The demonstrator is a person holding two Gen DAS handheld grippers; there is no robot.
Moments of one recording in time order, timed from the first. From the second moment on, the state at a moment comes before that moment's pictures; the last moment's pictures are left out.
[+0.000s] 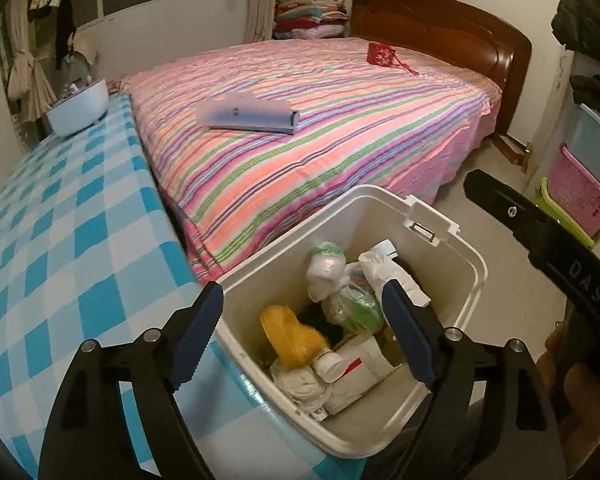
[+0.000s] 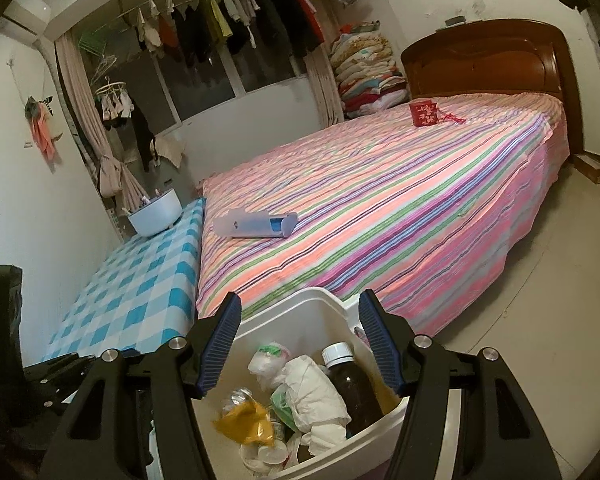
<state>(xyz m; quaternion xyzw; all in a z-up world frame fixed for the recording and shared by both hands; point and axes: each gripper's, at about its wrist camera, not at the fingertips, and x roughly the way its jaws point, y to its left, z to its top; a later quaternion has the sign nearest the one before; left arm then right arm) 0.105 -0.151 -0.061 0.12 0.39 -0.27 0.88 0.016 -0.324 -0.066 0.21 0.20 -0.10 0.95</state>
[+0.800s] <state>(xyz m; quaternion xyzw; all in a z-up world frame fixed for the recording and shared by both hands) 0.017 -0.005 -0.001 0.05 0.32 -0.10 0.94 -0.053 -0.213 -0.012 0.10 0.23 -0.06 0.97</state>
